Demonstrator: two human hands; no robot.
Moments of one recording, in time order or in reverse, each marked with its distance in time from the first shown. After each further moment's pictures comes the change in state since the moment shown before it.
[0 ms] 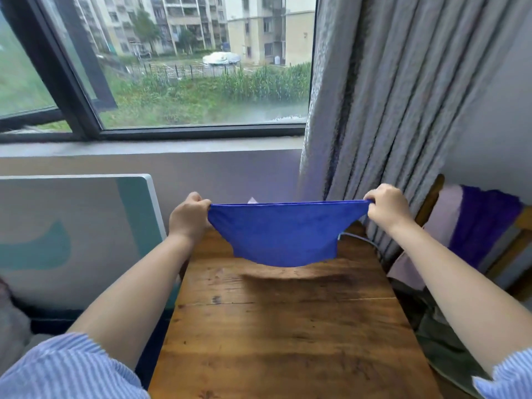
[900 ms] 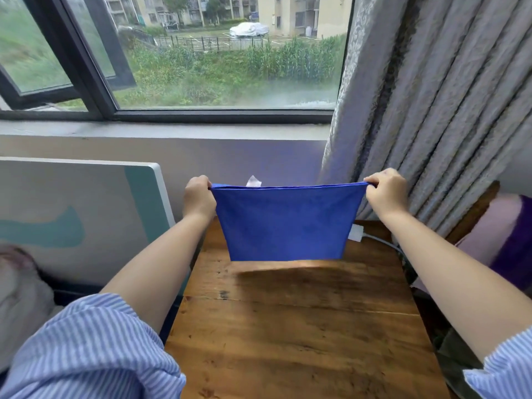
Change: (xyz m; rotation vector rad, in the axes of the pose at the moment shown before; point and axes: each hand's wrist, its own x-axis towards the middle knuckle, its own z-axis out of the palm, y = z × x) left_hand 0.064 -0.001 0.027 -0.303 0.117 -0.346; right_hand 0.074 -0.024 0.045 0.309 0.142 0.030
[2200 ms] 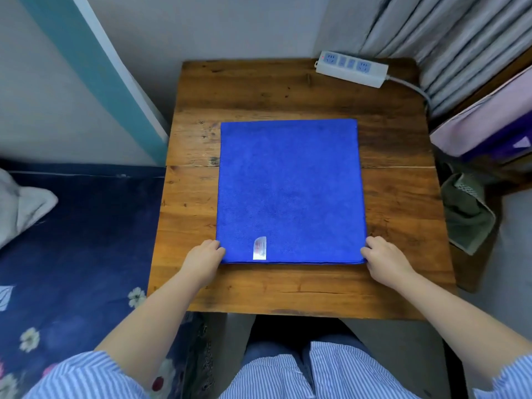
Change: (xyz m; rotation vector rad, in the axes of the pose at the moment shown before) left_hand -0.275 -0.212 0.084 0.763 -1.190 0.398; right_hand -0.333 0.153 0.085 -0.718 -1.130 -0.227
